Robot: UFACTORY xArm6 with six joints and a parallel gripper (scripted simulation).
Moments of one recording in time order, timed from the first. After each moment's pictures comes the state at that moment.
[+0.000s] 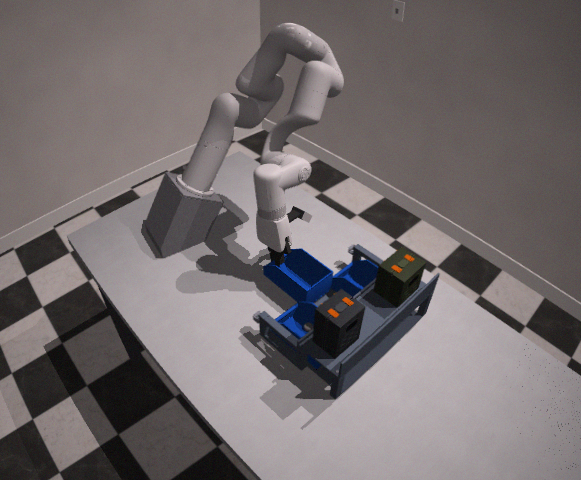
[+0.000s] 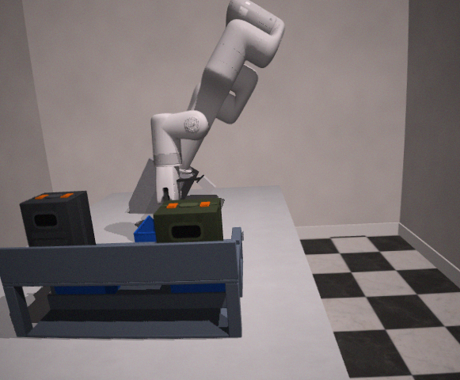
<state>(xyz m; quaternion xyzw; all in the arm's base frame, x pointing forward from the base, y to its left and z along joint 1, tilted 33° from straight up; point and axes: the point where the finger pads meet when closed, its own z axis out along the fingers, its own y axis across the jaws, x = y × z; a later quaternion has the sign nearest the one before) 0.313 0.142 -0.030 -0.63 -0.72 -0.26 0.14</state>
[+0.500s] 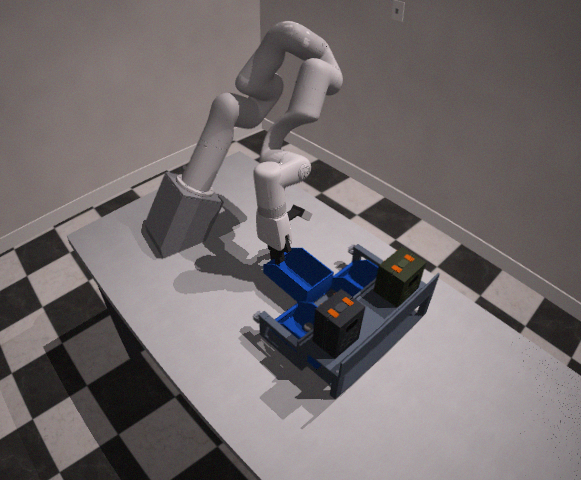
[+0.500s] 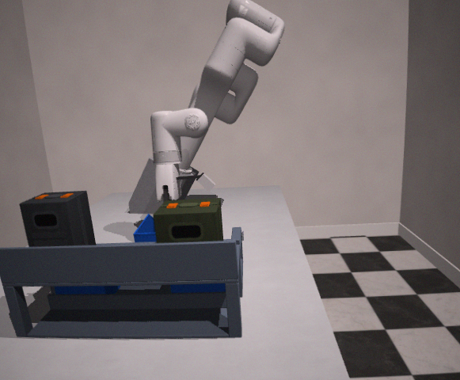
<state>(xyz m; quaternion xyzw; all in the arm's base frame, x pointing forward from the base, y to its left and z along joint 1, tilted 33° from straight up) 0.313 0.139 -0.025 -0.63 -0.72 -0.26 0.14</state>
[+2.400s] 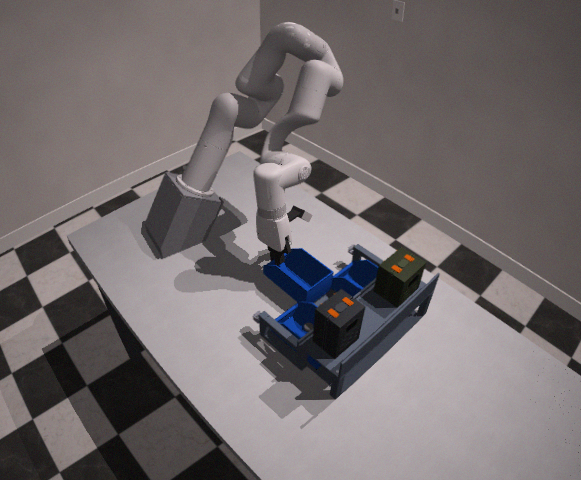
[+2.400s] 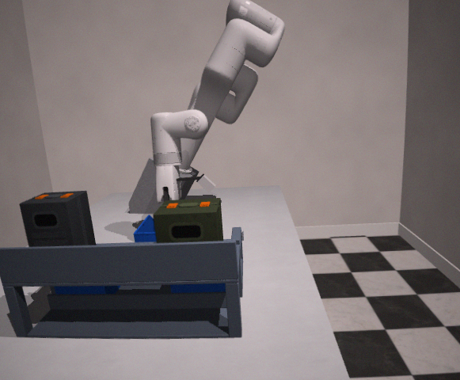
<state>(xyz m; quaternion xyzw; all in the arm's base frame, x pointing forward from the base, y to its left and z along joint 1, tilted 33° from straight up) 0.313 0.141 -0.028 -0.63 -0.72 -0.26 0.14</state>
